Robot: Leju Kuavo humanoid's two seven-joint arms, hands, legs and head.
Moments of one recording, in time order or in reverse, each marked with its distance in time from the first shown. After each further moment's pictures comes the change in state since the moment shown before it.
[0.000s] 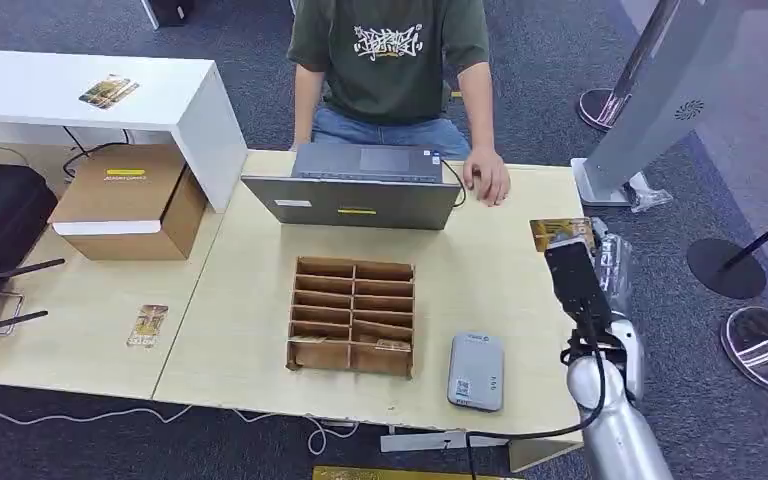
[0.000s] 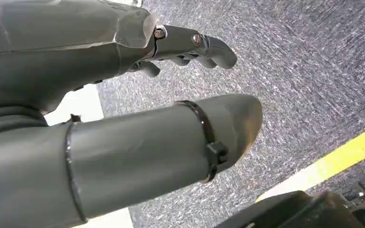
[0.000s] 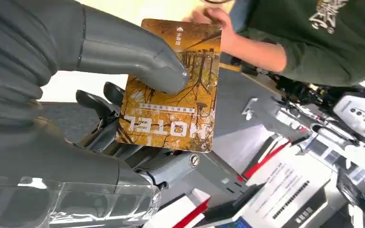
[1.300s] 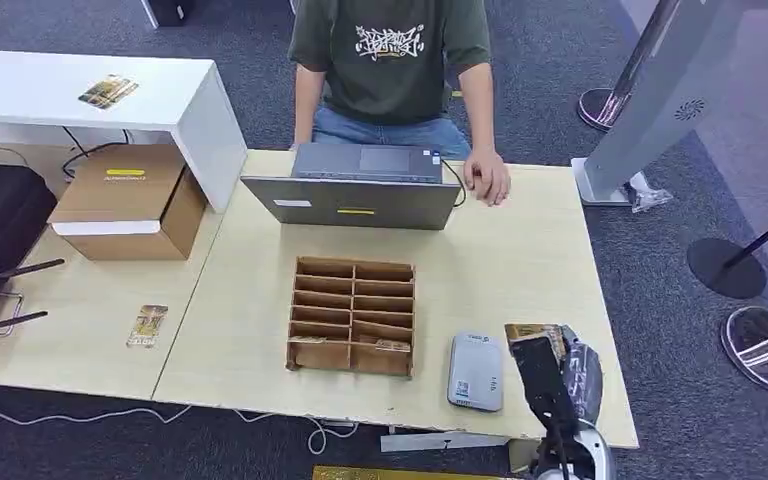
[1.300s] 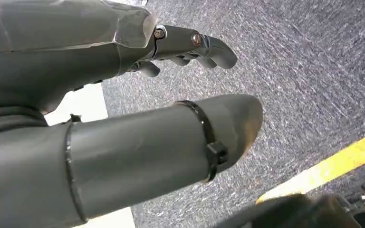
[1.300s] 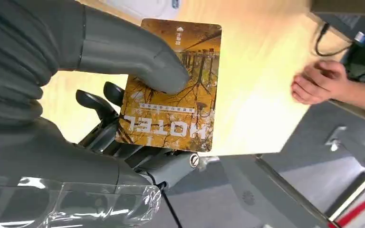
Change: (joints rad) left arm 0.001 -0.013 0.016 0.000 -0.002 0.019 0.021; right arm 0.392 0.197 0.011 -0.187 0.144 -0.013 0.150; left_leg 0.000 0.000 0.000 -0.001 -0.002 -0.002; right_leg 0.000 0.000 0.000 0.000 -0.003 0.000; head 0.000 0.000
